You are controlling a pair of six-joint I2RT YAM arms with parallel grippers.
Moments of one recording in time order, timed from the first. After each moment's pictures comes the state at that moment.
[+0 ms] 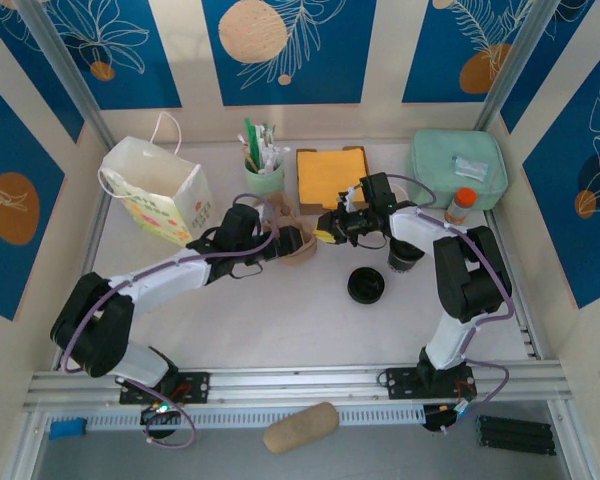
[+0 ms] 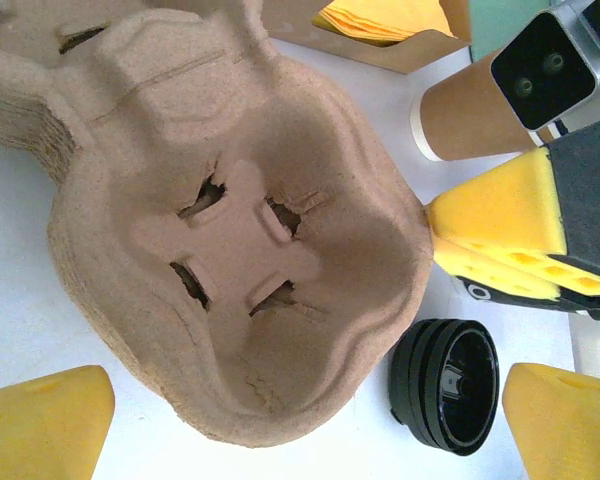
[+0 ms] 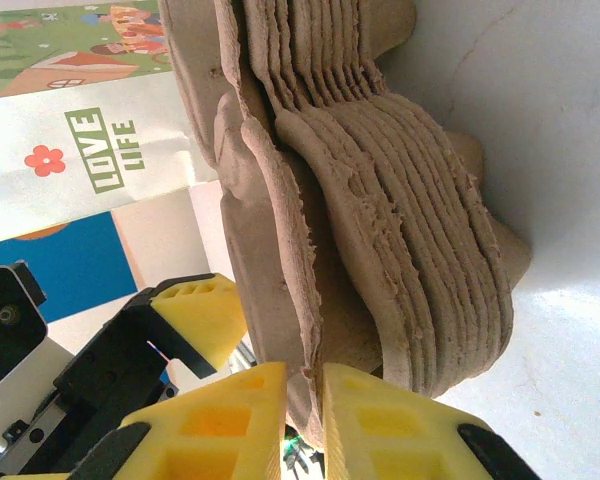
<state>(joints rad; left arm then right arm) -0.63 1.47 0.87 -0.08 0.23 -0.82 0.32 1.76 1.09 -0.26 -0.89 0.85</state>
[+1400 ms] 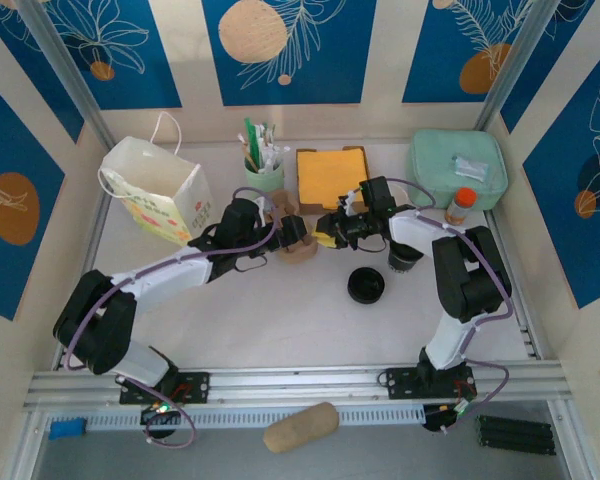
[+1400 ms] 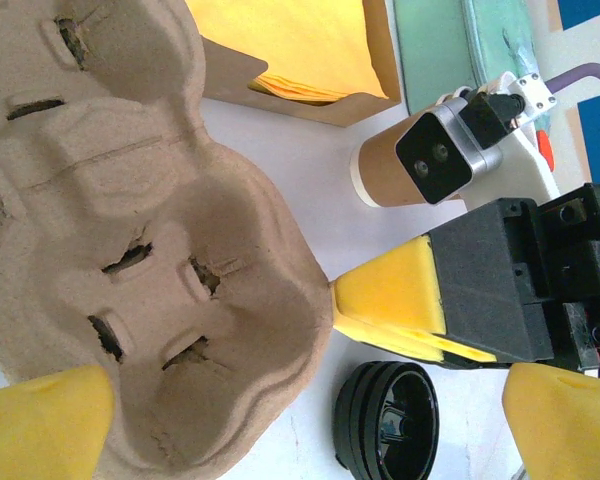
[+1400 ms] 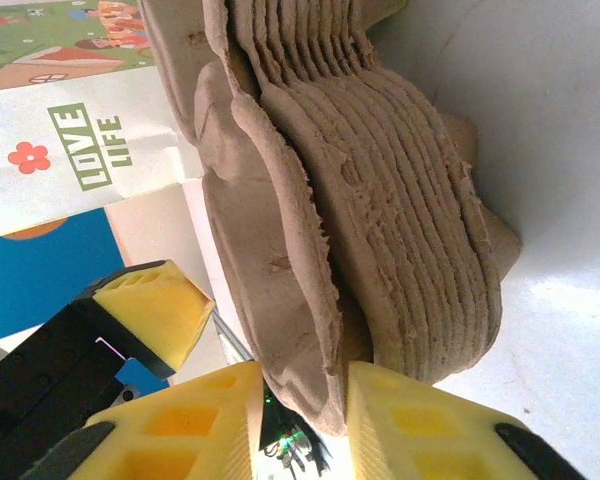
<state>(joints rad) -0.63 1.48 0.88 0.04 0.24 -0.87 0.33 1.76 1.06 -0.23 -0.89 0.86</state>
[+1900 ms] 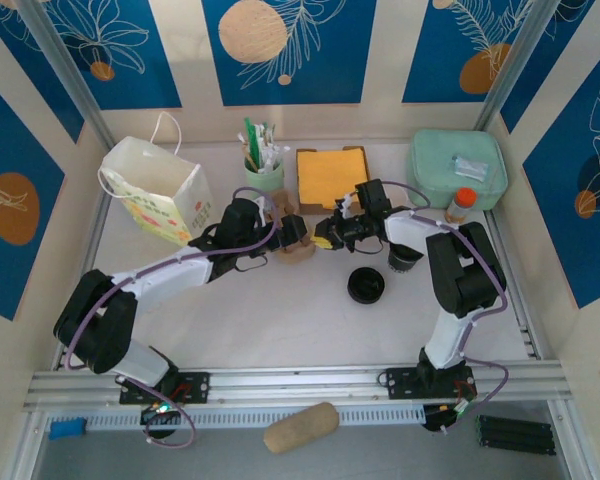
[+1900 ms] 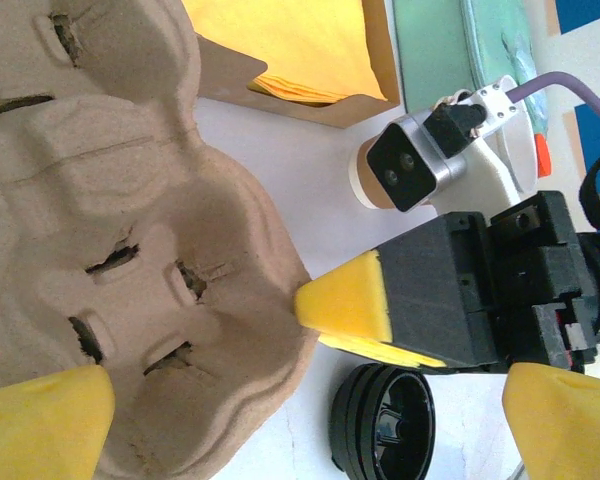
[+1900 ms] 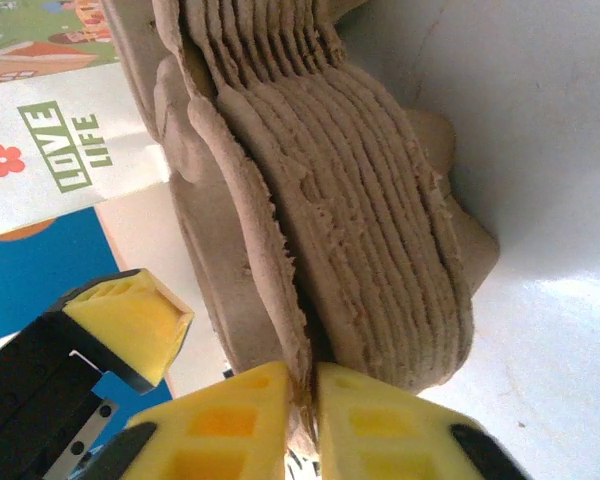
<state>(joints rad) -0.63 1.49 0.88 0.04 0.25 -0.88 0.34 1.80 1.06 -0.20 -0.89 0.87</state>
